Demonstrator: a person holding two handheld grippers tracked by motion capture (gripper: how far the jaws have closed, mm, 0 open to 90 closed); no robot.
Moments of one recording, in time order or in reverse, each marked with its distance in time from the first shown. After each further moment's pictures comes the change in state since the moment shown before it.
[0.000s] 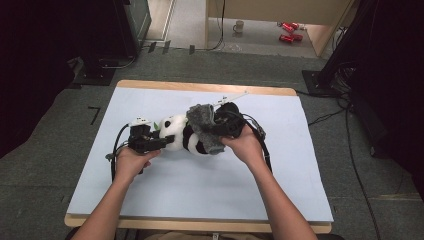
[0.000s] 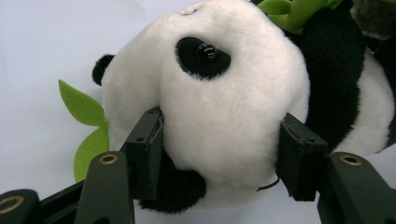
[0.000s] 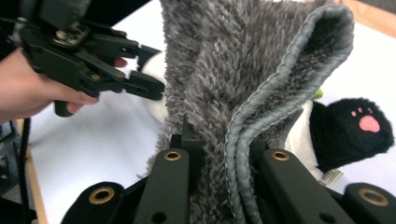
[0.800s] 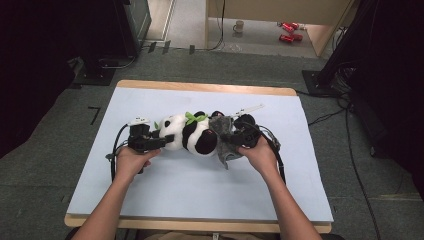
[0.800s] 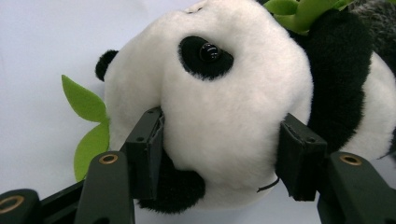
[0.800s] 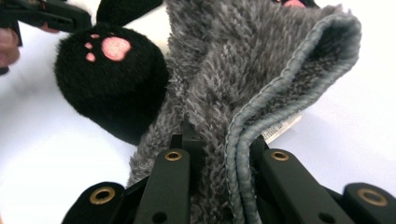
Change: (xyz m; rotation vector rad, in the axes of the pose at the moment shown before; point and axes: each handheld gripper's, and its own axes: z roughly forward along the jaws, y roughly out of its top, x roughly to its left) left arm 0.004 0.000 0.001 -0.007 -0.010 -0.023; right arm -0.036 -0.052 -0.007 0.065 -0.097 0.084
